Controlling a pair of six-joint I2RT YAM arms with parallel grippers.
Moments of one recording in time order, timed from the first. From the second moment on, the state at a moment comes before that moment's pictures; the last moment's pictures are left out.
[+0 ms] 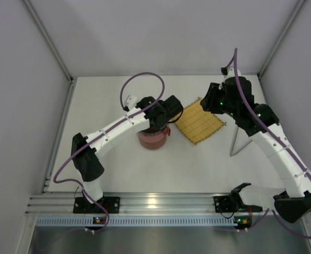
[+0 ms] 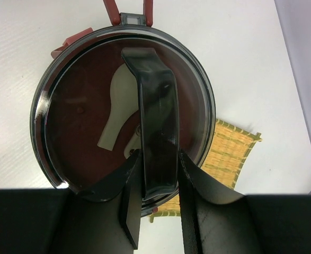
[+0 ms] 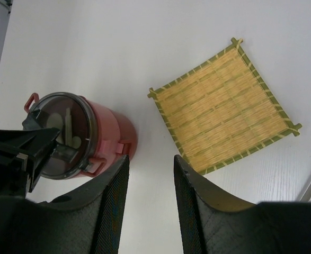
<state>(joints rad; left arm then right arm) -0.92 1.81 1.82 -1.33 -0.77 -1.98 0.48 1.18 1.43 -0.76 0.13 0.44</state>
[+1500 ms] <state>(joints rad) -0.93 1.81 1.87 -1.33 -0.74 -1.99 0.48 1.13 1.43 -0.77 0.13 0.44</state>
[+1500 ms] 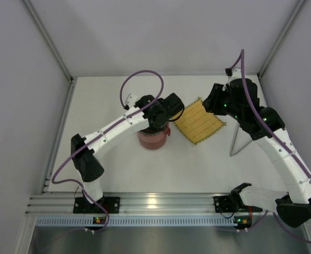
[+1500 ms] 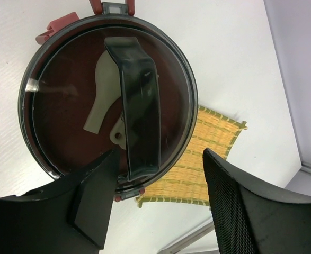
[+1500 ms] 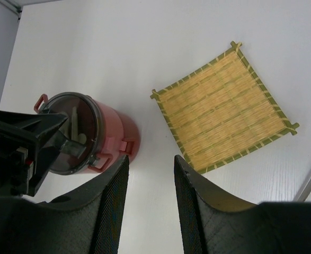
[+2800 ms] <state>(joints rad) -0.64 1.46 1.93 -0.95 -0.54 -0.46 0.55 1.62 1.87 -0.83 -0.18 0.13</state>
